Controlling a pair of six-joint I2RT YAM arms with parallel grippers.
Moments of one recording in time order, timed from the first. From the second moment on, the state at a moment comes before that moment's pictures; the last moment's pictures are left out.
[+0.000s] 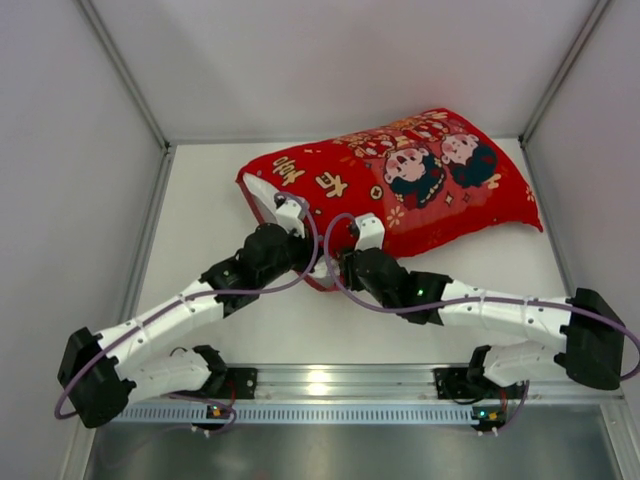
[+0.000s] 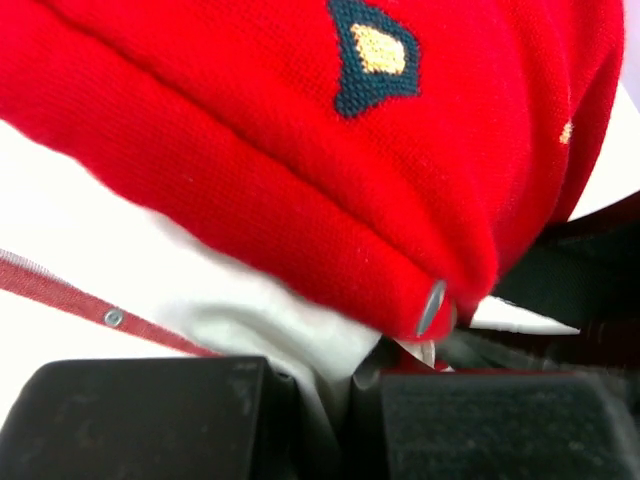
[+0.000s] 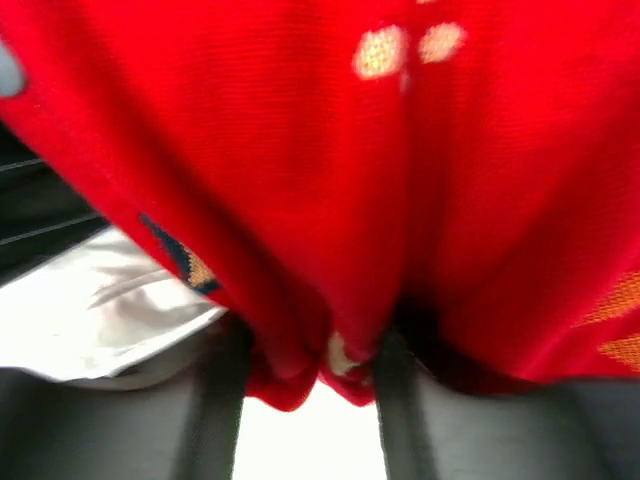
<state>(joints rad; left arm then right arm) -0.80 1.07 0.77 -0.08 -0.11 -0.44 1.12 1.25 0.83 -0.12 0.53 0.44</state>
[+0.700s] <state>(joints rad) -0.82 1.00 0.80 -0.14 -0.09 -0.42 0.68 0.96 0.62 -0.05 0.40 0.49</state>
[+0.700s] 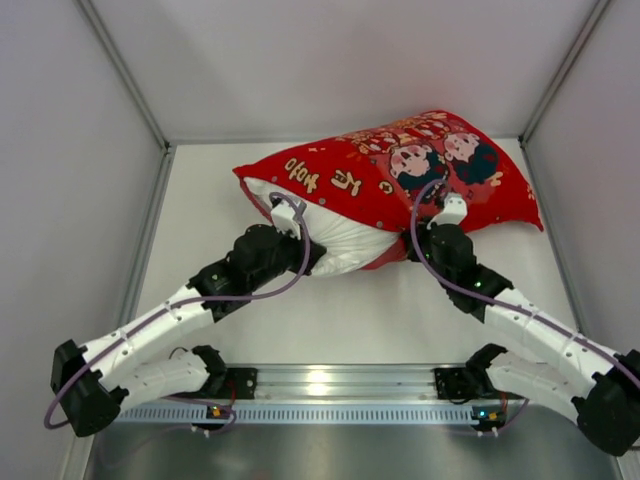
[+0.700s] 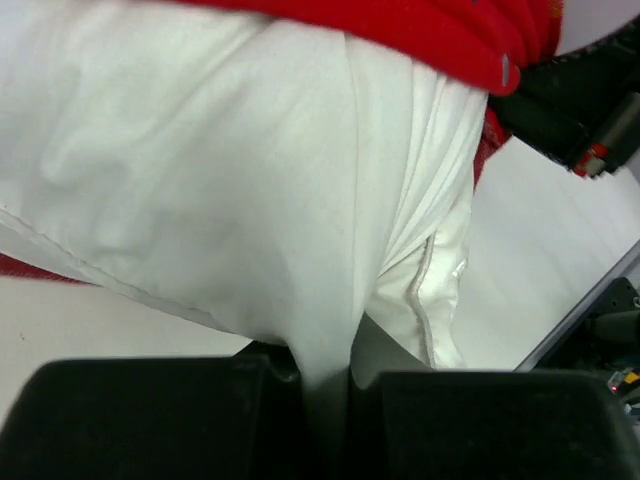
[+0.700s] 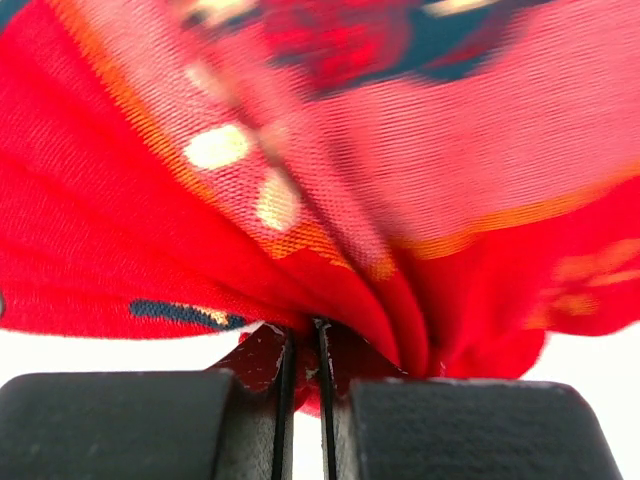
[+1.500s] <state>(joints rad) -0.83 0.75 0.86 -0.32 -0.09 -0.35 0.11 1.00 0.62 -0.05 -0.21 0.50</state>
